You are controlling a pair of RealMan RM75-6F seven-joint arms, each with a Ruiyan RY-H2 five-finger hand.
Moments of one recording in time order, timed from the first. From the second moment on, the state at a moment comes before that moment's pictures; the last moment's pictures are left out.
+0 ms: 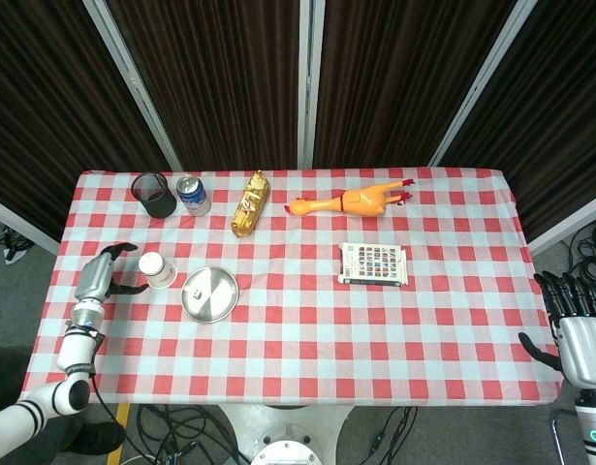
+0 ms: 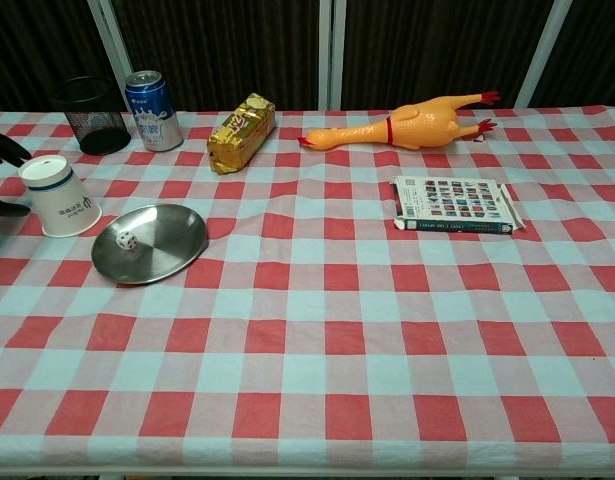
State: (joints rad) left arm -0.49 -1.60 -0.26 -1.03 1.08 0.86 -0.32; right arm 0.07 -1.07 0.08 -1.61 -1.52 1.53 0.01
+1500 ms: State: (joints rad) left arm -0.52 -1.62 -0.16 -1.18 1.42 0.98 -0.51; right arm 0.07 -1.07 0.08 -1.62 -1.52 1.52 0.00
